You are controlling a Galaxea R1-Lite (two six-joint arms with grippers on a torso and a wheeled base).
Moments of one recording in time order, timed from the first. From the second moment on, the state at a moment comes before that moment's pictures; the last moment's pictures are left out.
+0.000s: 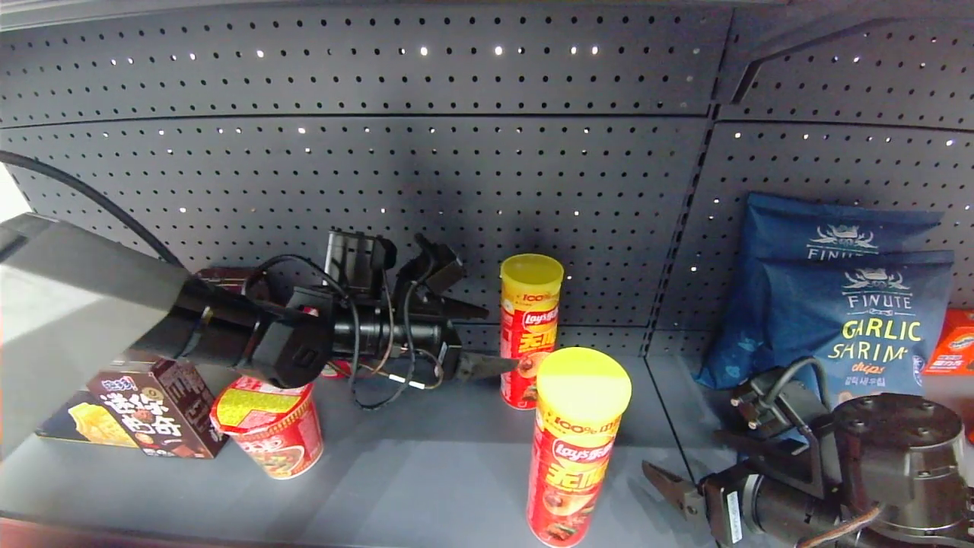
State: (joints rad) left arm -0.36 2.07 -1.18 -0.43 -0.74 0.33; right arm 0.70 1.52 -0.32 -0.74 -0.26 0.15
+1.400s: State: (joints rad) left arm -0.23 1.59 -0.87 -0.43 -0.54 0.34; right arm 0.81 1.74 -0.46 -0.75 -0.27 0.14
